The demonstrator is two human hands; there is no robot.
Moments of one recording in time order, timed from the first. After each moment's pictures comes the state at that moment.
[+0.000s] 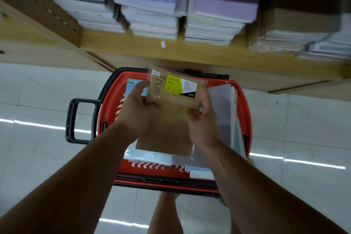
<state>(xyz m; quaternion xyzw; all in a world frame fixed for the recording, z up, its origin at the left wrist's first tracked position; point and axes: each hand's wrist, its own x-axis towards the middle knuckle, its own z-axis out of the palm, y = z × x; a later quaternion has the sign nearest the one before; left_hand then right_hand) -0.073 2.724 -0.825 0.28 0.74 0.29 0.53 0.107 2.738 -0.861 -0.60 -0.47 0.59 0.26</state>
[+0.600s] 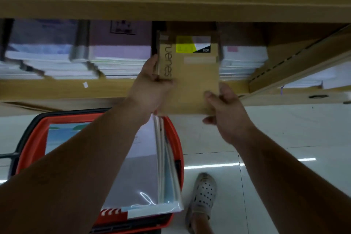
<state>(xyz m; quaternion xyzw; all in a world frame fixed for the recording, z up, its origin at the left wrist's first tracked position) 0.142 2.897 -0.784 0.32 0.61 0.41 0.60 0.339 2.872 -0.787 -0.64 -0.33 0.62 0.33</state>
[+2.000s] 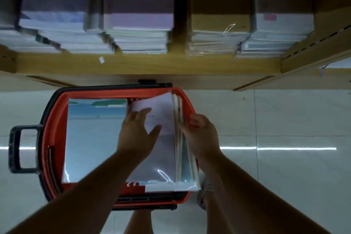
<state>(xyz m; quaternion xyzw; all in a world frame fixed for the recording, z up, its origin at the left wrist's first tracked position) 0.080 2.741 -0.868 0.50 0.79 0.05 0.36 0.258 2.770 -0.855 -0.73 -0.37 0.56 0.12</state>
